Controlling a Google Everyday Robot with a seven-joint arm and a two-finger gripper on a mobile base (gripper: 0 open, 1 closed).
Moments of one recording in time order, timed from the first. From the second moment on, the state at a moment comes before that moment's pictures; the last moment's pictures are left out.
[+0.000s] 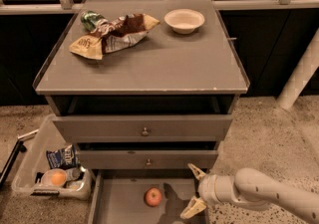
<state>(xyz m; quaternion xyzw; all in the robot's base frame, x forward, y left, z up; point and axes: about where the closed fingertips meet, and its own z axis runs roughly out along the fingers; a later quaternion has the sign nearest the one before) 0.451 -0.121 0.406 -0.56 0.72 0.21 0.36</state>
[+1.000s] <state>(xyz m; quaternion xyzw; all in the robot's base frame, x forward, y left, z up) 0.460 -0.086 0.295 -0.55 0.68 0.27 0.40</state>
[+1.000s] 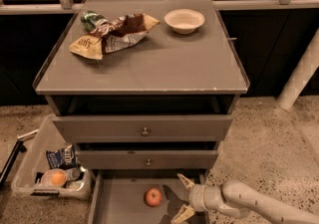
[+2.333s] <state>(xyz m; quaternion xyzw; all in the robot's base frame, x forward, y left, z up) 0.484 -0.029 0.218 -0.54 0.71 0.27 0.37</state>
